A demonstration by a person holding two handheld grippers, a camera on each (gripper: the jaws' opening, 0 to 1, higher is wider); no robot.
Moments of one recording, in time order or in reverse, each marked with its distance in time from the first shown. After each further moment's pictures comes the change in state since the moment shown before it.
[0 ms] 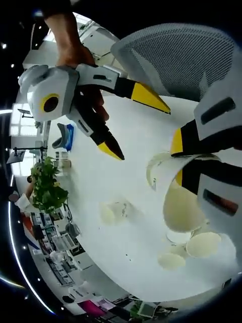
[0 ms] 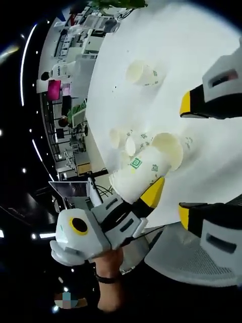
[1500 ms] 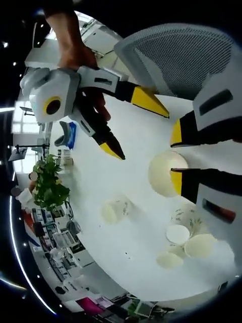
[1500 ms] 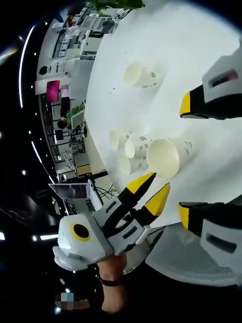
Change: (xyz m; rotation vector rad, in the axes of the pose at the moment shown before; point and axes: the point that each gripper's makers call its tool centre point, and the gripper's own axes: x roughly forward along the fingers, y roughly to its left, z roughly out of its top) left arm -0.004 0.000 0.000 -0.033 -0.032 0.024; right arm -0.001 -0.008 -0.001 0.017 -0.001 -0.006
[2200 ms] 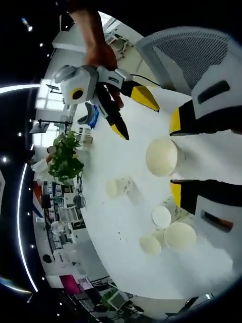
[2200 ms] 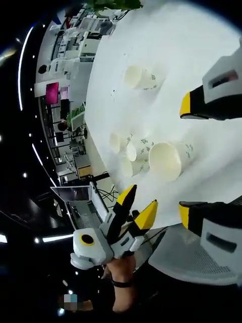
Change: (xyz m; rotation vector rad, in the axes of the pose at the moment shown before) left arm -0.038 0.023 -0.012 -0.179 -0.177 0.114; right arm -0.003 -0.007 0.003 0.015 -0.002 -0.008
